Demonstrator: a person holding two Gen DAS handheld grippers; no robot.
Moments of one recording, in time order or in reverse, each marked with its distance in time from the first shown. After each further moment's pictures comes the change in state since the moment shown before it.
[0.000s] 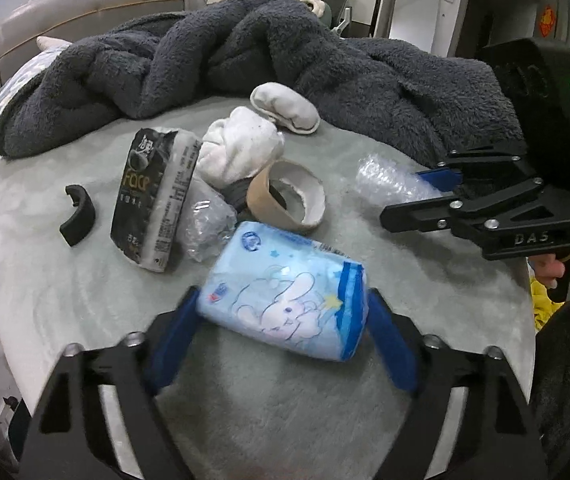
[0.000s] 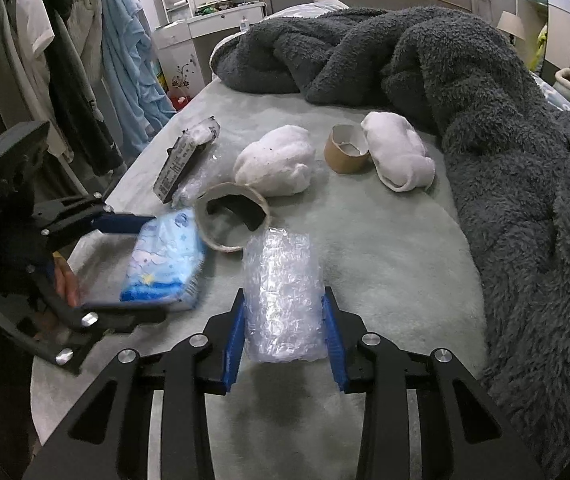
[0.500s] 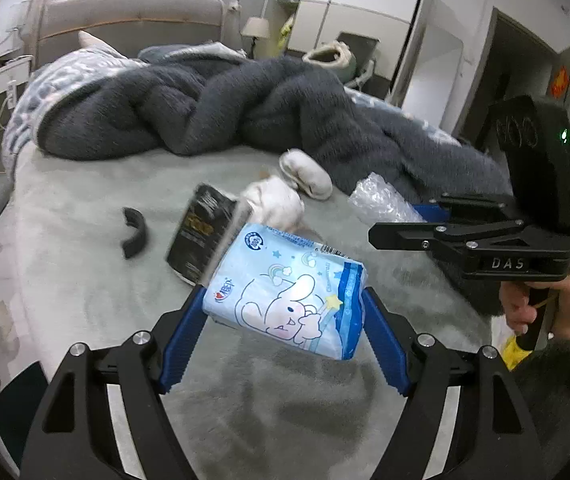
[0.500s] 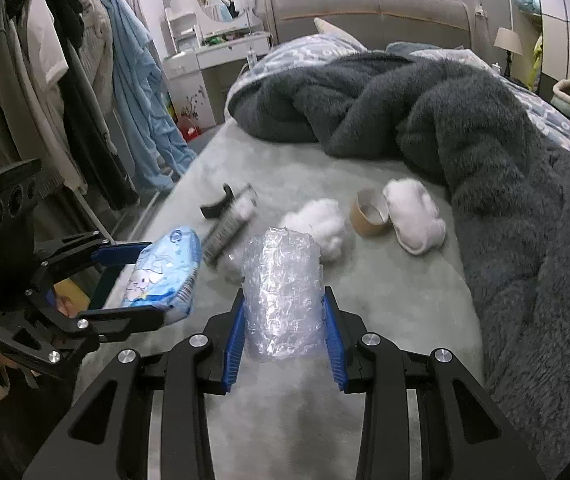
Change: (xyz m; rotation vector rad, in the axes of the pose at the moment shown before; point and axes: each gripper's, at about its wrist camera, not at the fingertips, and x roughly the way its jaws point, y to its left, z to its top) left arm -0.069 0.013 0.008 -0.146 -0.161 0.000; right arm -0.032 0.031 0.037 0.022 -0.114 0.027
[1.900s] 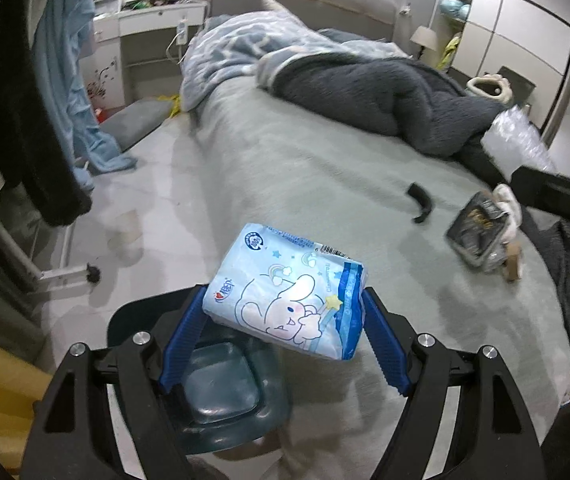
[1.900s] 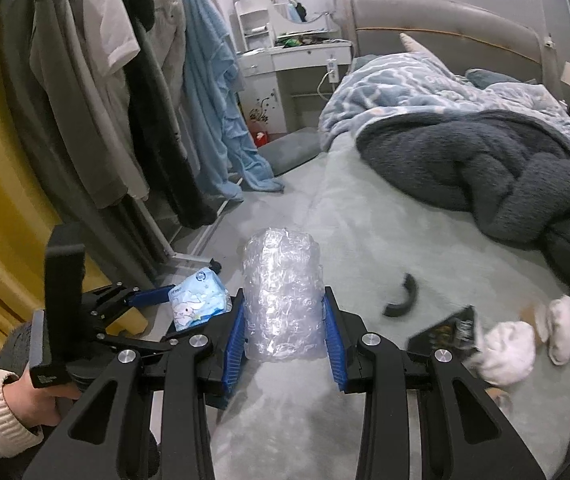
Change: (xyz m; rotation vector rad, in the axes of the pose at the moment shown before) left arm -0.099 0.161 -0.055 -0.338 0.057 0.450; right arm 0.071 0.175 0.085 -0.128 0.015 0.171
